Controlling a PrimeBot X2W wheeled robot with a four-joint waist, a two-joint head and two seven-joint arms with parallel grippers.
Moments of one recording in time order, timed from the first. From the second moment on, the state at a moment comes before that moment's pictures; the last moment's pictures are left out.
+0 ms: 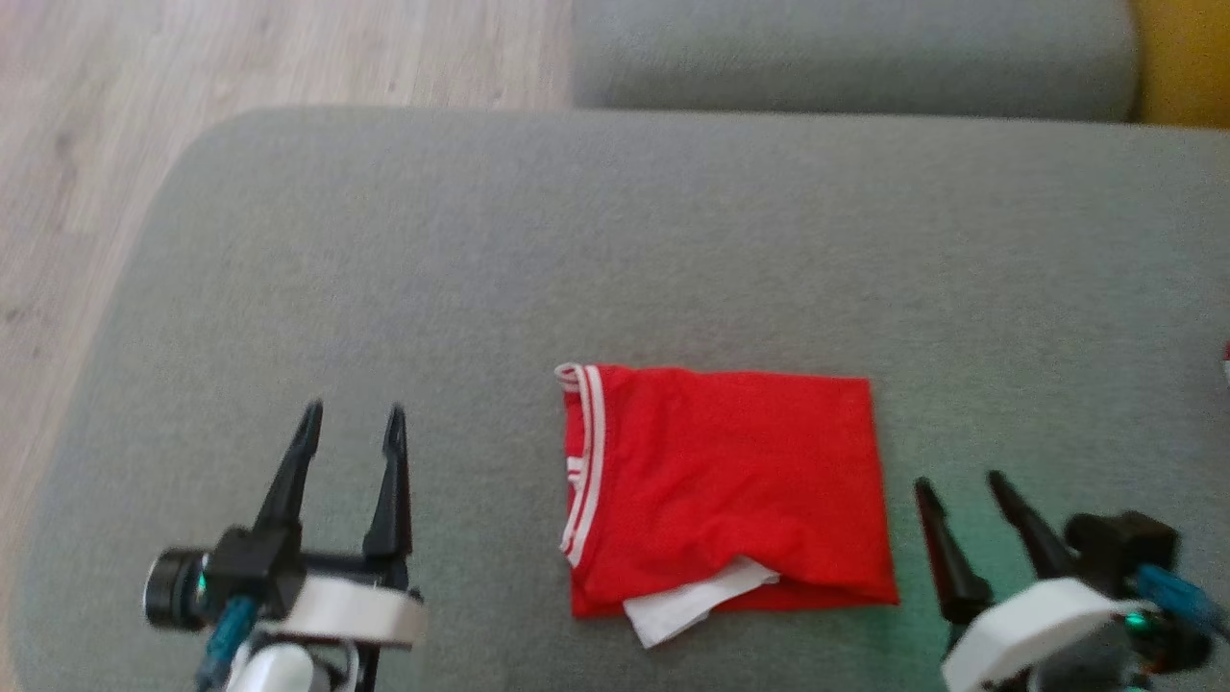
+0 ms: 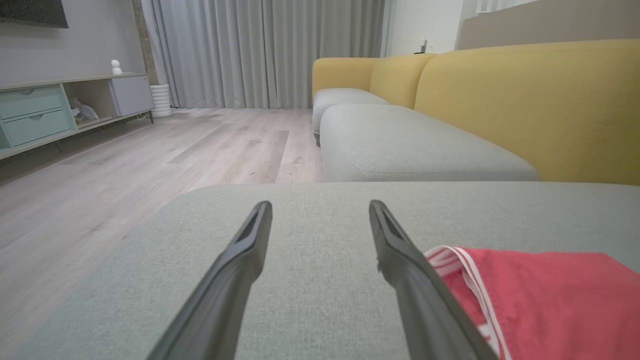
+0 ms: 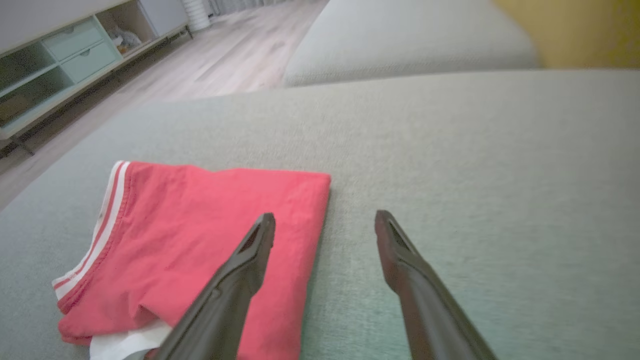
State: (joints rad) left arm -0.02 0.27 -0.37 0.12 -0.35 0.17 -0.21; right arm 0.24 -0.04 0.00 -0.16 0.19 0.13 0.21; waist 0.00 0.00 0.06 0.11
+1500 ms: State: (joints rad) left arm -0.25 0.20 -0.39 0.08 -0.27 0.10 -0.24; right arm -0.29 -0.44 -0.01 0.09 0.27 0.13 0.33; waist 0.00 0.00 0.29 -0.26
